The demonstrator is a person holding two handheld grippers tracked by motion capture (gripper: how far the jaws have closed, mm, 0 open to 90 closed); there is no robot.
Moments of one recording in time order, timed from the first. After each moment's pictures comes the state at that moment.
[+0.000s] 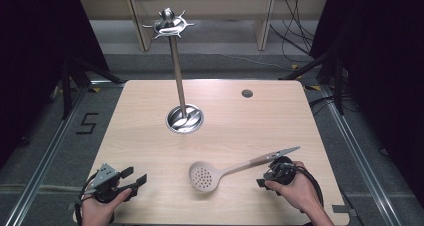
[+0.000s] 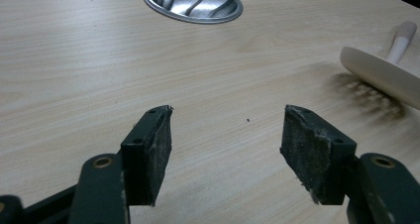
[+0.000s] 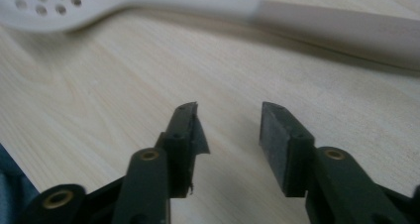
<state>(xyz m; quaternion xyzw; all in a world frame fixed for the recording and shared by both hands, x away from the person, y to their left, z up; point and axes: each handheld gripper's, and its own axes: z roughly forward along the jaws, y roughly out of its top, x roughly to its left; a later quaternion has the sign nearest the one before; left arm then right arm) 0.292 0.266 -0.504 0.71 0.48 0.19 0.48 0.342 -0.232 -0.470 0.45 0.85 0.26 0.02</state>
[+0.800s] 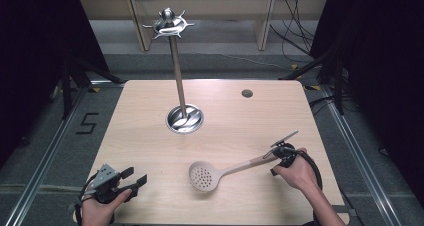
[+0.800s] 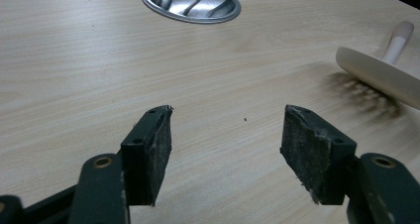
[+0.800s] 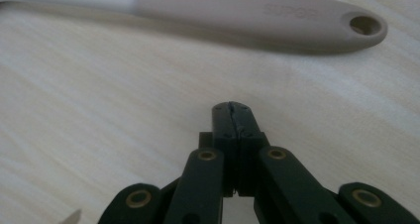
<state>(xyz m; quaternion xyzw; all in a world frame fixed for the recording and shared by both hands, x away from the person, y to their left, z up) 0.290 0.266 -0.504 0.71 0.48 0.19 0.48 0.387 -0.245 -0.469 0.53 0.83 0.13 0.02</state>
